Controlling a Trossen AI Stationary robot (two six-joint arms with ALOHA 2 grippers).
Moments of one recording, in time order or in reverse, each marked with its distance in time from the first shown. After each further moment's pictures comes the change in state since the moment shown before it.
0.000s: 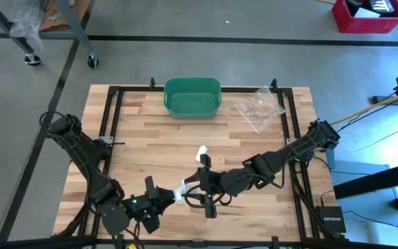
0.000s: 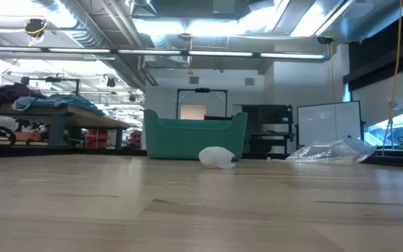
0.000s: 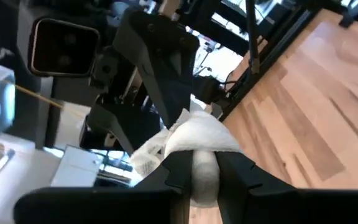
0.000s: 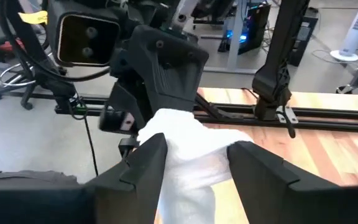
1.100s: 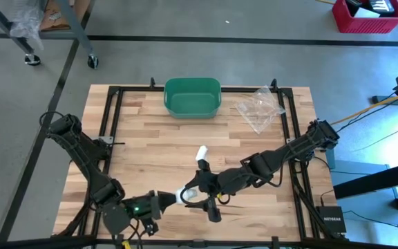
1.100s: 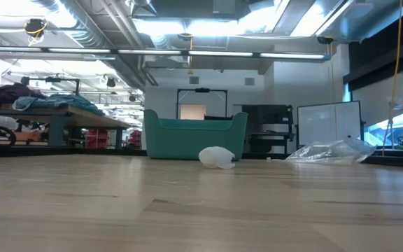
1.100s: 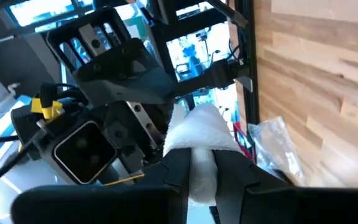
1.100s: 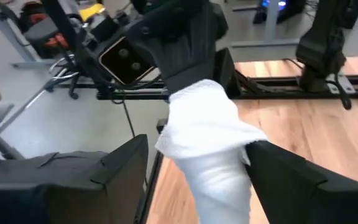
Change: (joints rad) left arm 0.001 -0.001 0.000 0.007 0.046 0.805; right arm -0.020 0.006 -0.001 -0.053 -0.177 0.127
